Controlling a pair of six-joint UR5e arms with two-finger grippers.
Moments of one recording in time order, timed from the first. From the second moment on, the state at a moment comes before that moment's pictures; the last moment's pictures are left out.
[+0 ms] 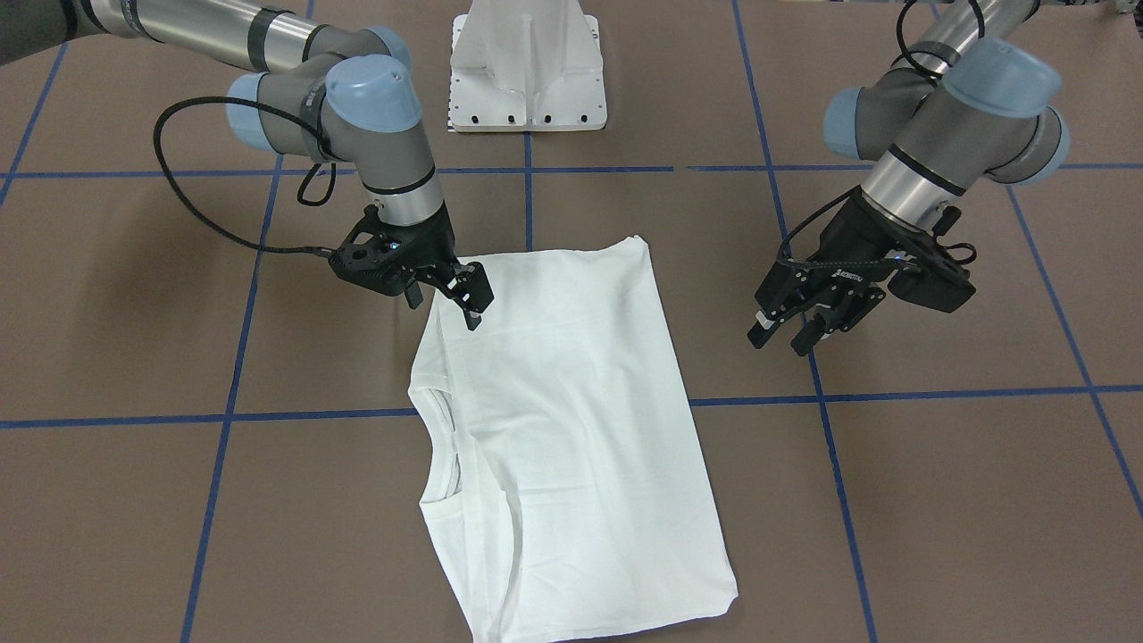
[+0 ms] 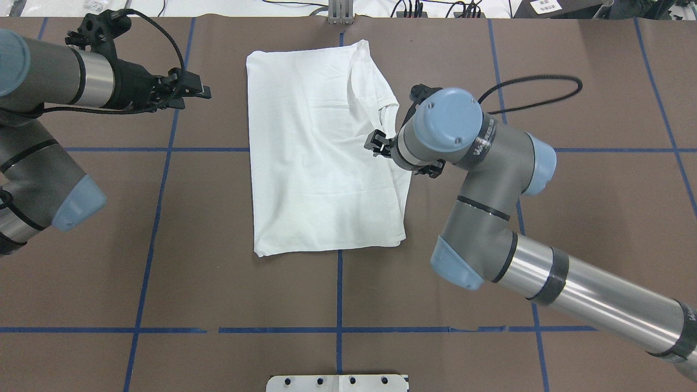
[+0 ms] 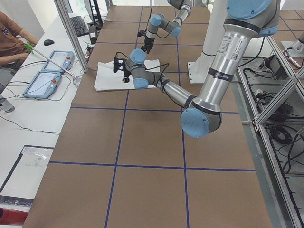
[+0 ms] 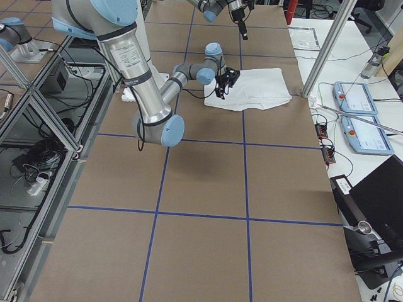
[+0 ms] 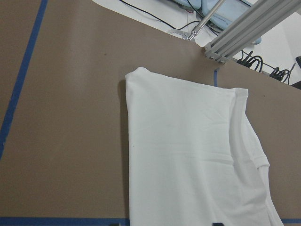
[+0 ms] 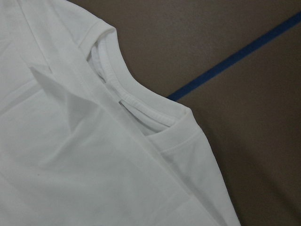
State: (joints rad) left arm -0.90 -1.94 -1.67 -2.38 -2.00 -1.33; right arm 0.50 -0.99 1.69 -1.36 1.64 1.88
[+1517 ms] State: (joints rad) left arm -0.90 -1.93 -1.67 -2.38 -2.00 -1.33; right arm 0.38 -1.05 1.70 -1.41 1.56 2.12
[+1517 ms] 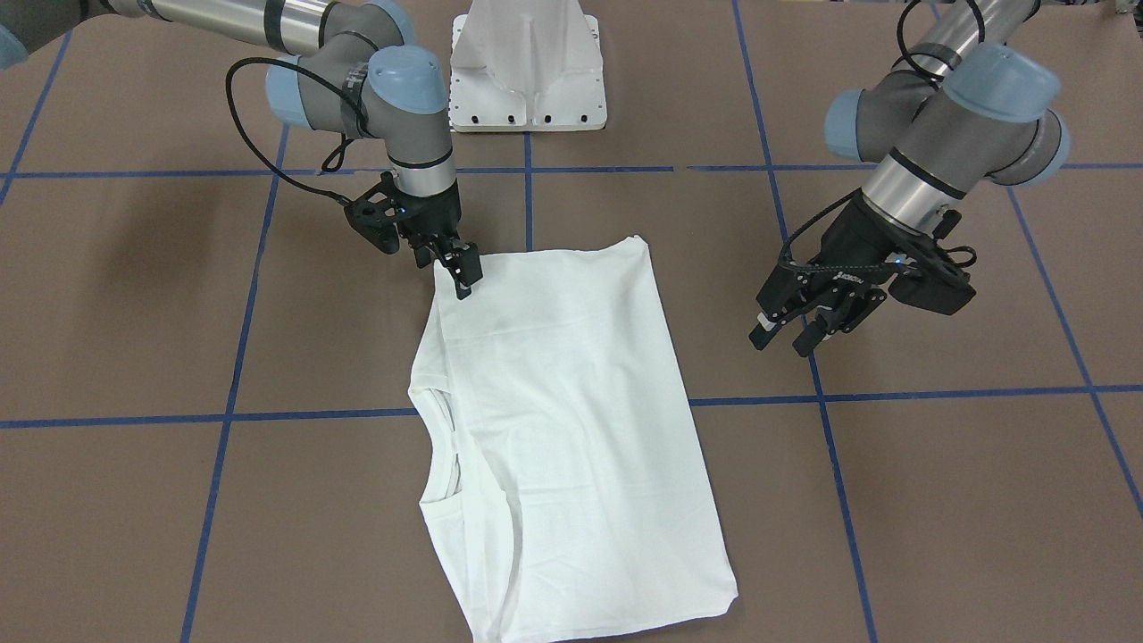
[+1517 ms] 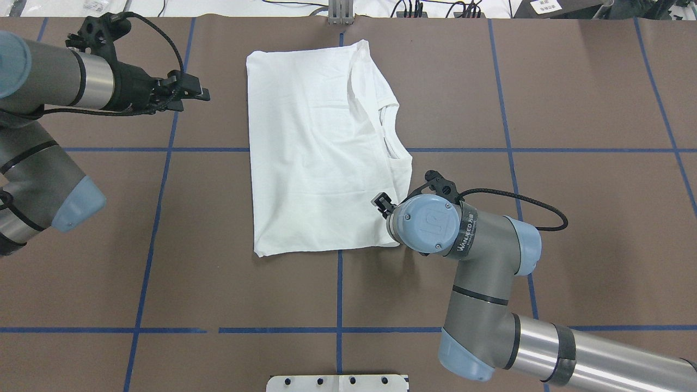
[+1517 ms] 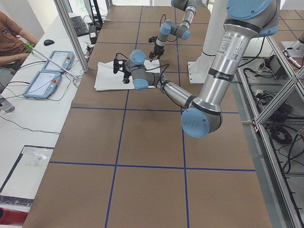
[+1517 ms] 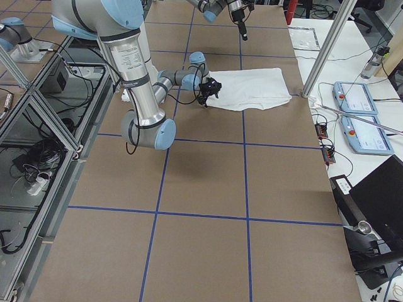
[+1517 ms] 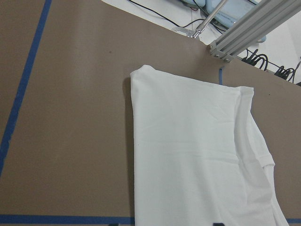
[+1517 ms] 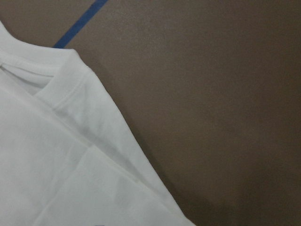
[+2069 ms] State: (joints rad) left arm -0.90 -1.93 -1.67 -2.38 -2.00 -1.33; right arm 0.37 -1.05 1.69 -1.42 1.56 2.12
